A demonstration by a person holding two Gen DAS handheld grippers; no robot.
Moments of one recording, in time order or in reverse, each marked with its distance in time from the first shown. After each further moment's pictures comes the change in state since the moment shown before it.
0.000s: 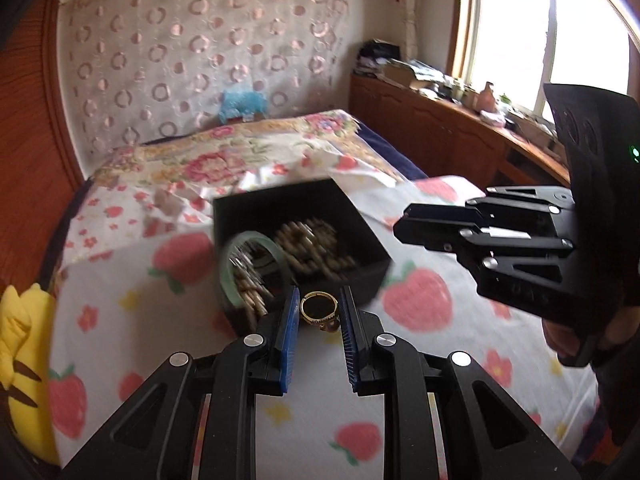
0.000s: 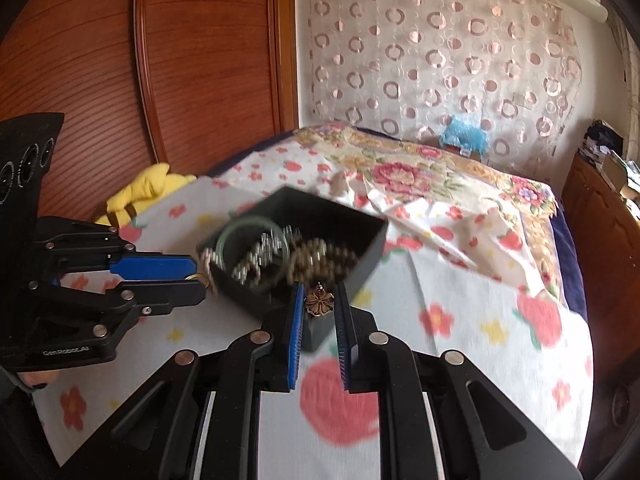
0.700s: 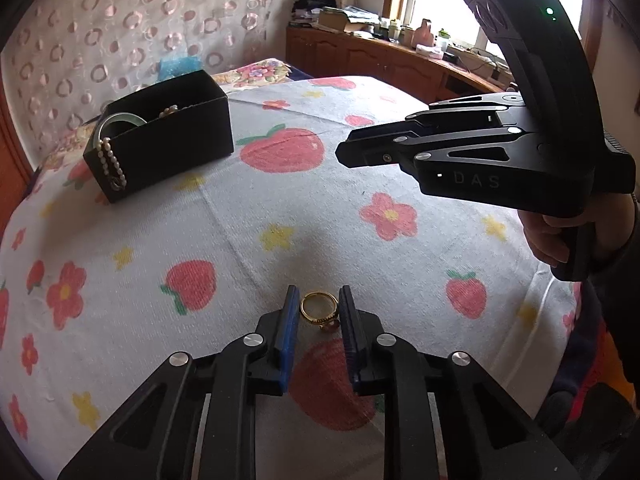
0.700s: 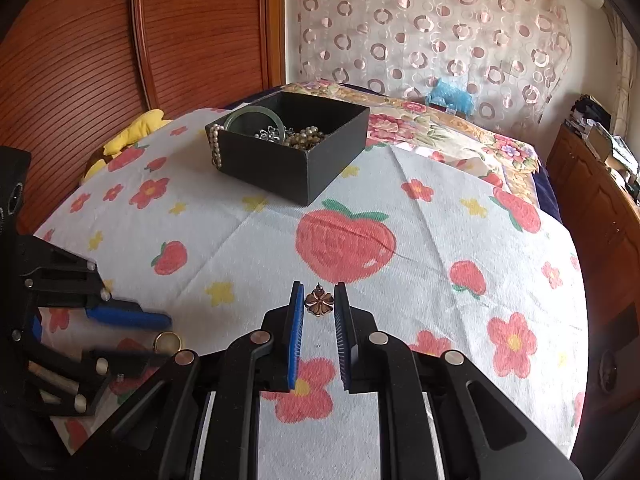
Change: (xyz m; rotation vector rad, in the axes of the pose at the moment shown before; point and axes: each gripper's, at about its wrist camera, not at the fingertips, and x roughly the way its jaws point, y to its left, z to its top) left arm -0.010 -0.092 -0.111 0.133 0.173 -0.168; right arm -0.044 0.011 -0.103 0.007 0.151 -0.070
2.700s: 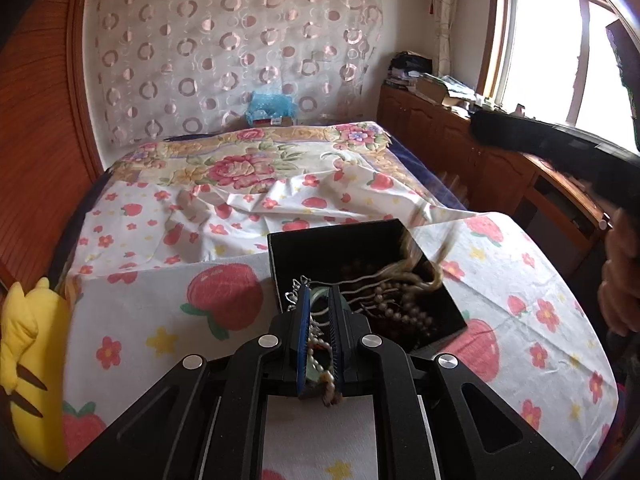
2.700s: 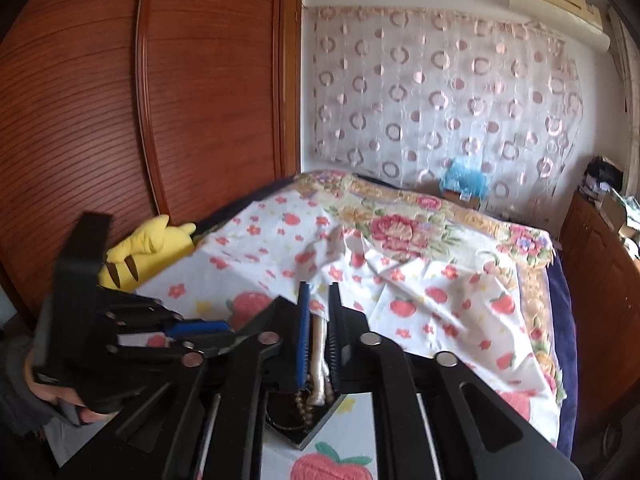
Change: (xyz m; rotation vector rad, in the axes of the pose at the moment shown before) left arm -0.015 0.157 0.120 -0.208 -0.193 0.209; right arm -0.002 -0.018 0.181 -0.027 -0.254 0.051
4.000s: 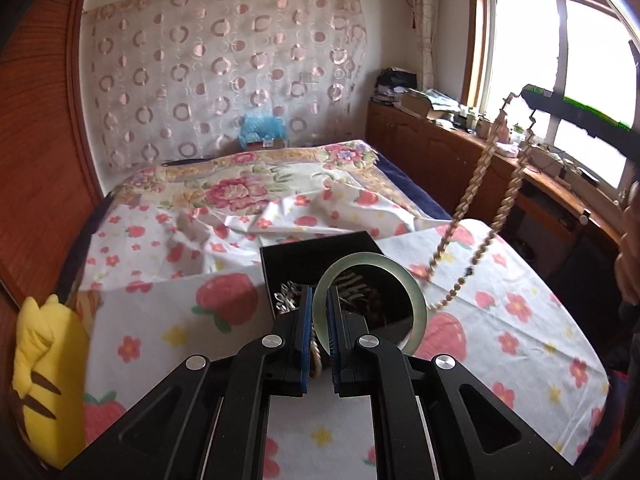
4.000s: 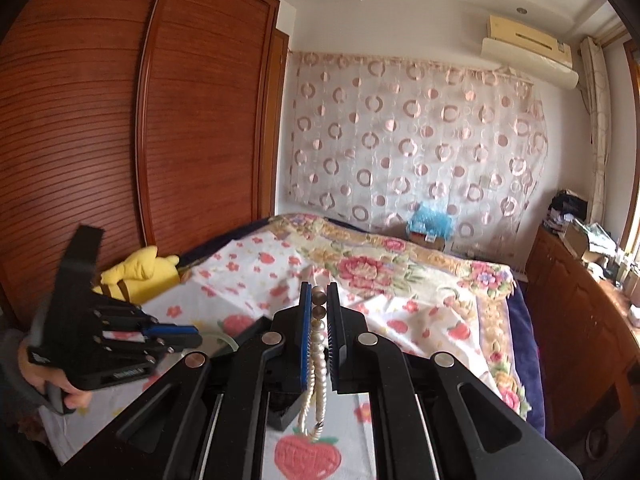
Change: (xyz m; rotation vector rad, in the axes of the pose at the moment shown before) left arm -0.052 -0.018 -0.004 0.042 -0.069 -0.002; right arm -0.107 0.001 0.008 -0.037 -0.187 -0.108
